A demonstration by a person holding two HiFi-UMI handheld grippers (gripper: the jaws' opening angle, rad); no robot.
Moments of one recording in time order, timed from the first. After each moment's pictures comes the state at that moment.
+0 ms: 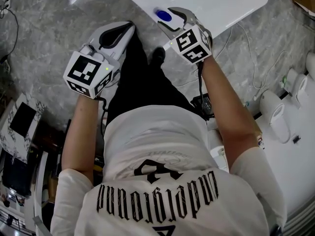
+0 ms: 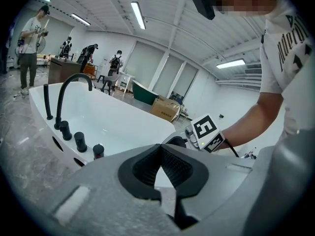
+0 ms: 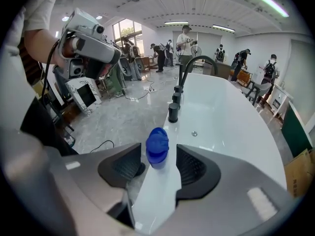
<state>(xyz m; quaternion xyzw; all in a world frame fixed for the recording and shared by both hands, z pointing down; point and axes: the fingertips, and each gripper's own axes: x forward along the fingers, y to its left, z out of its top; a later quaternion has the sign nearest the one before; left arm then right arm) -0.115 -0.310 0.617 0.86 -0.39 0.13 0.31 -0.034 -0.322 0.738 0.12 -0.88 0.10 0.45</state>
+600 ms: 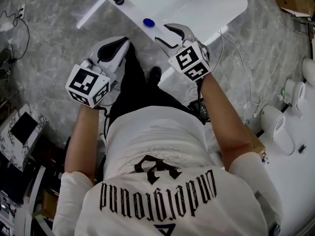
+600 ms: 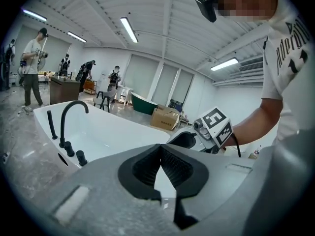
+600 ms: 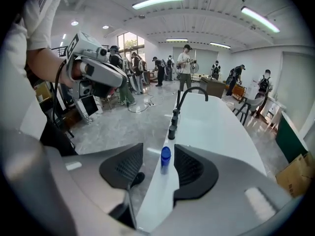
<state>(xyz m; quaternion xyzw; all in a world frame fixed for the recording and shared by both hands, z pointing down) -0.082 -0.263 0.515 0.87 -0.42 0.11 0.25 0.001 -0.285 0.600 0.14 -0.91 0.06 0.39</state>
